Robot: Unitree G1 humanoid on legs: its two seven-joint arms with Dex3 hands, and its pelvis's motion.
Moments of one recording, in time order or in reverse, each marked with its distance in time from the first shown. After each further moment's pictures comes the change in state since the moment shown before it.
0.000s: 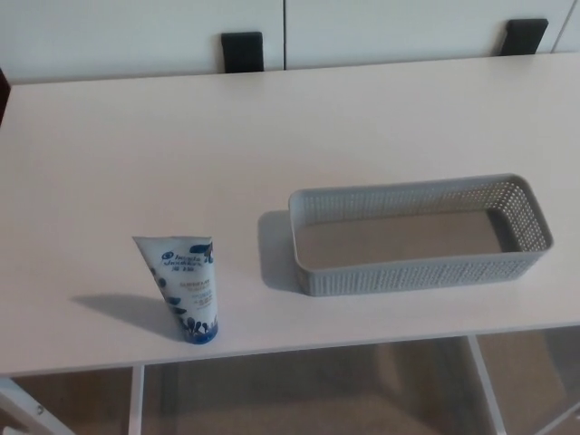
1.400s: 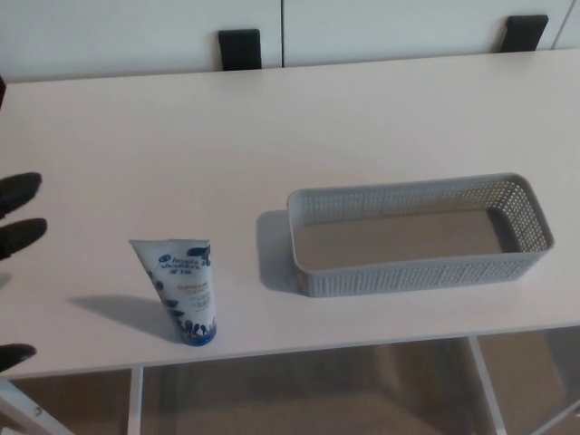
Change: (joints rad) left_arm -0.518 0.160 -0.009 -0.331 -0.321 0.220 -0.084; right_arm -0.010 -0.012 -0.002 0.011 -0.001 -0.002 0.016
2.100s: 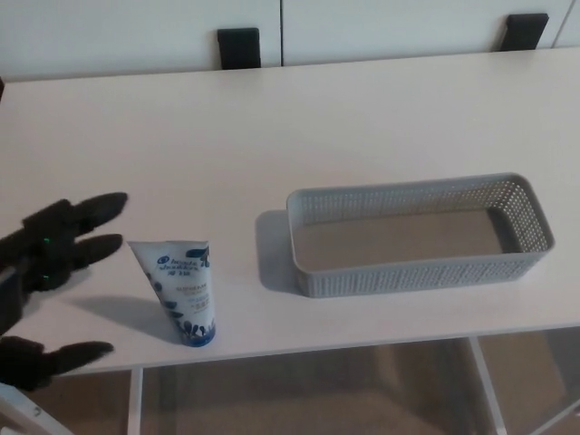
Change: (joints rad) left_arm -0.131 -0.081 -0.195 0.046 0.165 0.014 0.024; right_arm -0.041 -0.020 -0.007 0.001 -0.003 0.006 0.018
